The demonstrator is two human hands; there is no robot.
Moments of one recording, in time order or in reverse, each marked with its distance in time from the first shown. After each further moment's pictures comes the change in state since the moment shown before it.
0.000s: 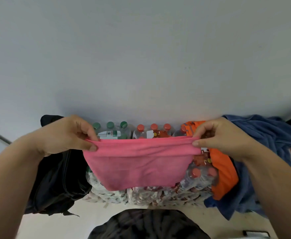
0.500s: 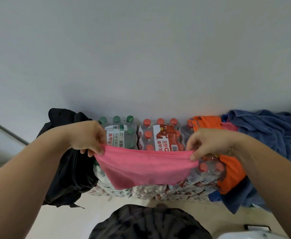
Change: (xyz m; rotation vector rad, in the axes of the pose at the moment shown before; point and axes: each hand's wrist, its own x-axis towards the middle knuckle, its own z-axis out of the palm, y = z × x) left_hand 0.025 -0.020 0.007 0.504 -0.175 -0.260; right_hand 0.030 0.004 0.032 -0.241 -0.570 0.363
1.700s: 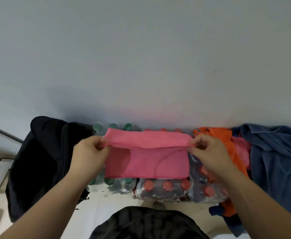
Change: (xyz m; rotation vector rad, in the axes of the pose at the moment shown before) left_hand 0.060 -0.001 0.062 -0.515 0.802 -0.130; right_hand 0.079 0.046 0.007 0.266 0.860 -0.180
